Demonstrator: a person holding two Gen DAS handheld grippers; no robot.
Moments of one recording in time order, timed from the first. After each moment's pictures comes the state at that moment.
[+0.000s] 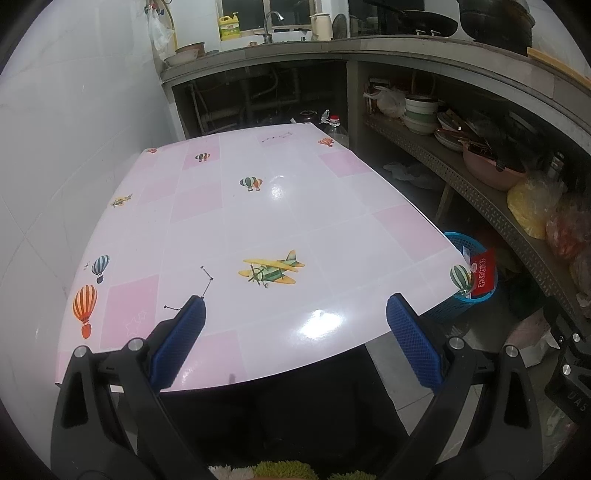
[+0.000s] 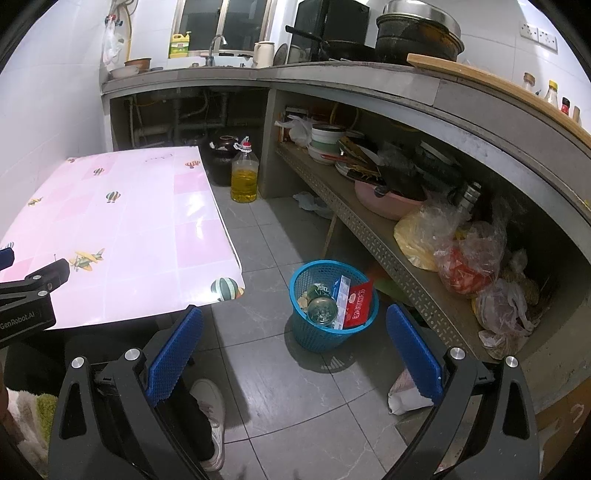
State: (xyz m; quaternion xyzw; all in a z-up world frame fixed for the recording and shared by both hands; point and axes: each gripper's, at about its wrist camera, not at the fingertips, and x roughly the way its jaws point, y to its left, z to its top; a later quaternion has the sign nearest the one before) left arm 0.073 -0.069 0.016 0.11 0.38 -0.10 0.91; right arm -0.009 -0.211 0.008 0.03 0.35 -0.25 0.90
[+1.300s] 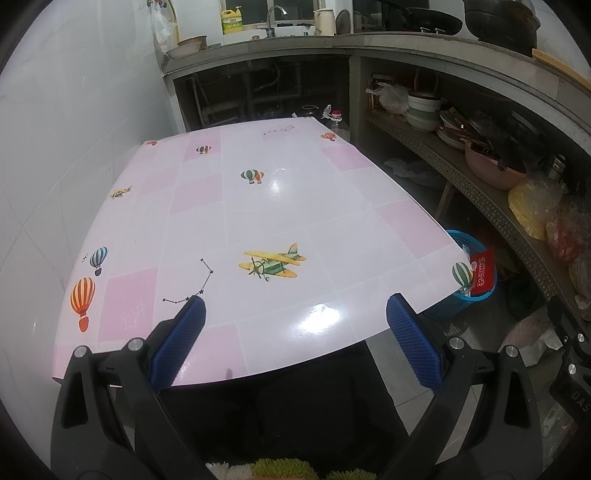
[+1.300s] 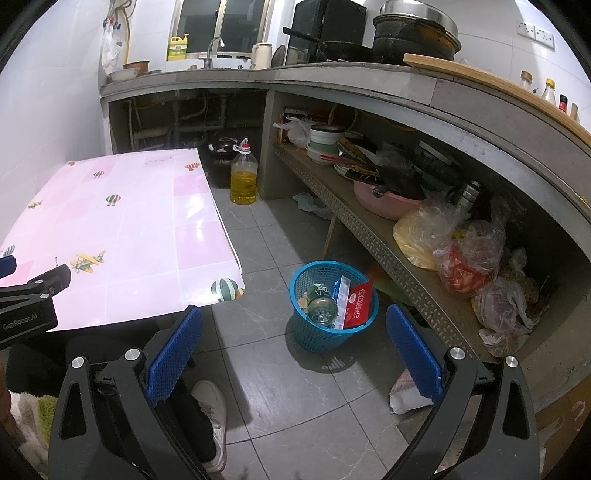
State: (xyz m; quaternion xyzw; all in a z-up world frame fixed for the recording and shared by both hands) left arm 0.072 -0.068 0.012 0.10 0.39 -0.09 0.91; right arm -0.009 -0.212 0.011 0.03 0.35 -0.25 0.90
